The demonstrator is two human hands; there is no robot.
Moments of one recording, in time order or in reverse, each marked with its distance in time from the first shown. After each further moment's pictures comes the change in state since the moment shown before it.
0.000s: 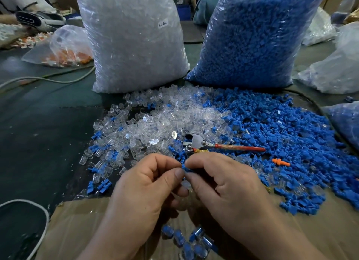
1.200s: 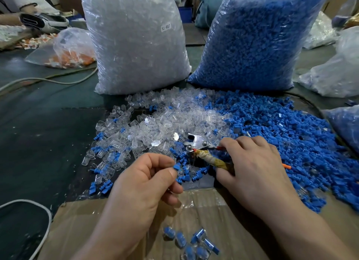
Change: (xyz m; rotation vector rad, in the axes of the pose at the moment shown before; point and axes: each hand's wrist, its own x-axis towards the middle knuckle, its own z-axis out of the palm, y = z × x) left_hand 0.002 0.003 -0.010 0.041 0.063 -0.026; right_hand 0.017 0.032 -0.023 -0.686 -0.242 0.331
